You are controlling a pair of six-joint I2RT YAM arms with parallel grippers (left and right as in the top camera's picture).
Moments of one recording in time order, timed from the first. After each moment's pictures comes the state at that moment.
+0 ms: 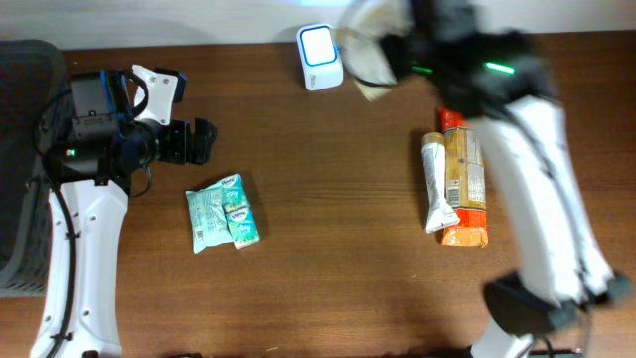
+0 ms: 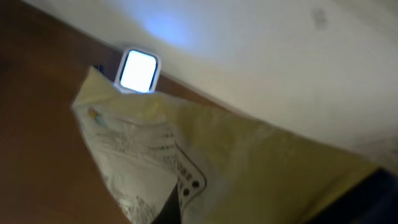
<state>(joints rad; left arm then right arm) 0.09 1.48 1.45 -0.85 0.31 0.22 0.37 1.86 2.42 -1.25 0.24 -0.19</state>
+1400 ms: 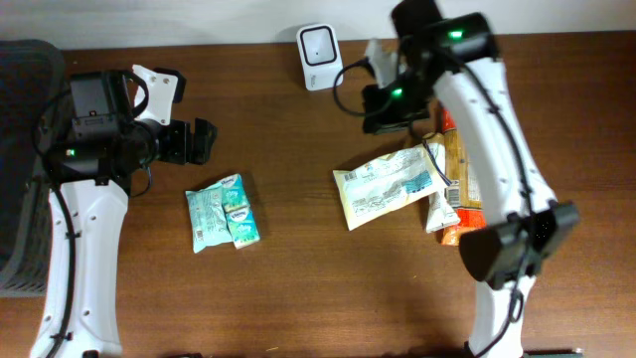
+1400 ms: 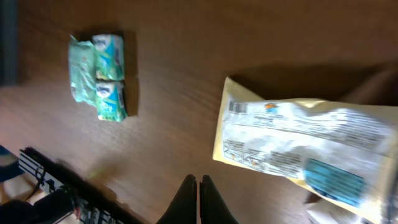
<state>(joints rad) 0.09 1.48 1.45 -0.85 0.31 0.22 0.31 2.14 2.35 -1.59 -0.38 0.05</state>
